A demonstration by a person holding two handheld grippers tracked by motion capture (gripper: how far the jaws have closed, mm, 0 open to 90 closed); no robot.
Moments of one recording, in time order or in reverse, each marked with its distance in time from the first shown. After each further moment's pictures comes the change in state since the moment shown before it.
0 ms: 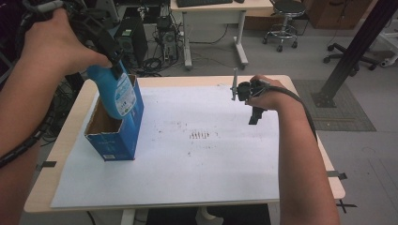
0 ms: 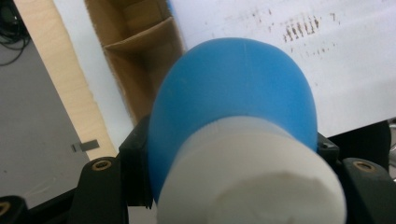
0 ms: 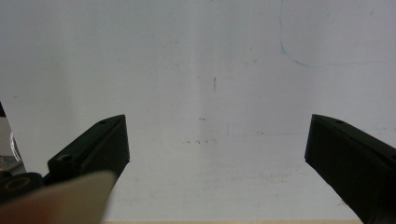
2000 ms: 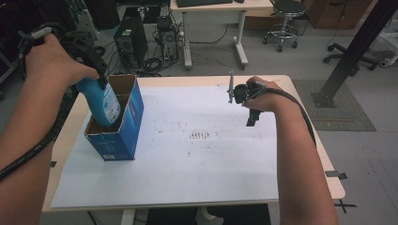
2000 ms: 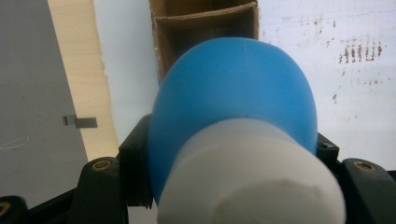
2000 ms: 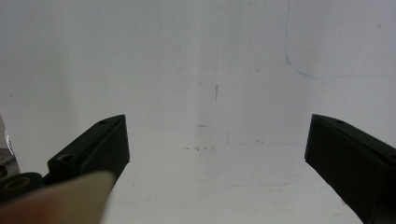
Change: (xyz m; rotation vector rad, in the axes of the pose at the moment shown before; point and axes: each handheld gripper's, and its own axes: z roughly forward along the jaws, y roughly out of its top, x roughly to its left) left arm 0.059 0.007 0.064 0.069 0.019 -0.219; right arm 0.001 0.010 0.006 0.016 -0.001 -0.044
